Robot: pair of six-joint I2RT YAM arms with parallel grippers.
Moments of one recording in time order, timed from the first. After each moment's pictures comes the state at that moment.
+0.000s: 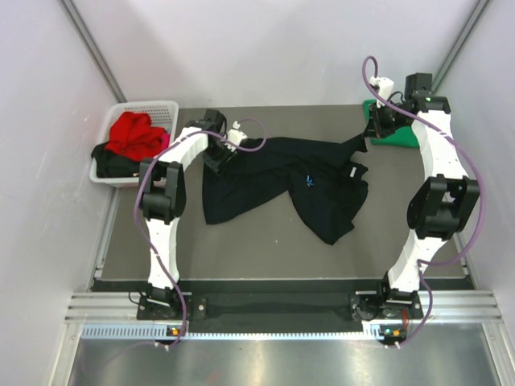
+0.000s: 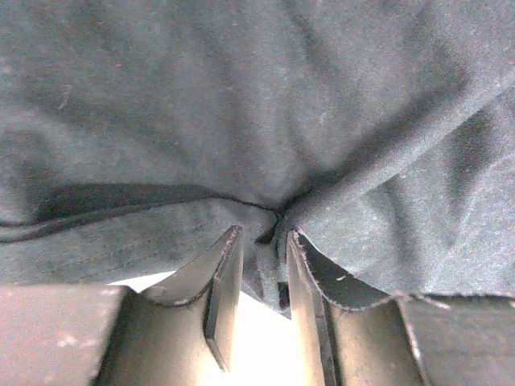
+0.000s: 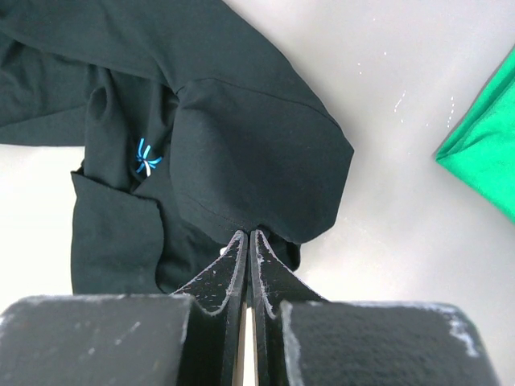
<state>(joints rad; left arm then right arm) -0.23 2.22 1.84 -0.87 0.12 0.57 -0.08 1.89 1.89 -0.95 -0.57 -0.44</state>
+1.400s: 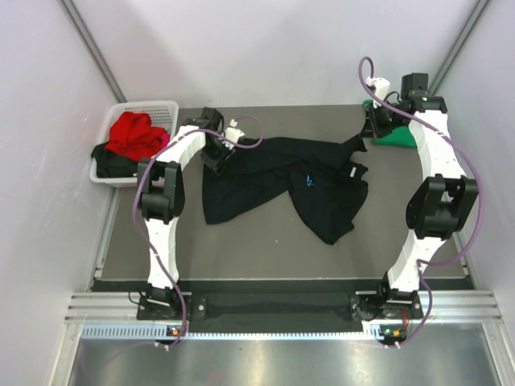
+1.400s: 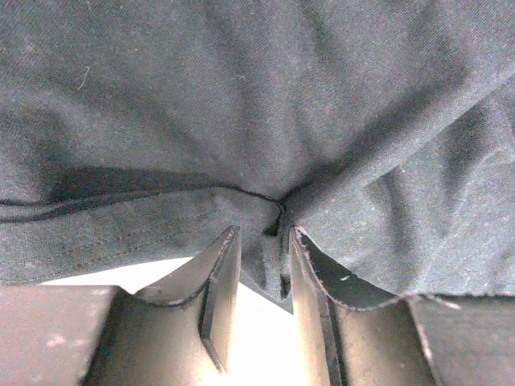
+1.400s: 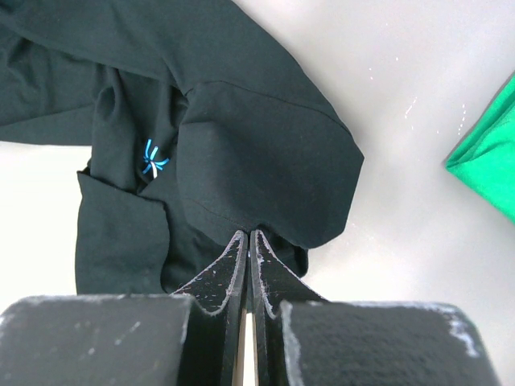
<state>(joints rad) -0.21 2.22 1.86 -0.90 0.14 0.54 -0.07 1.90 1.89 -0.95 -0.57 -0.44</state>
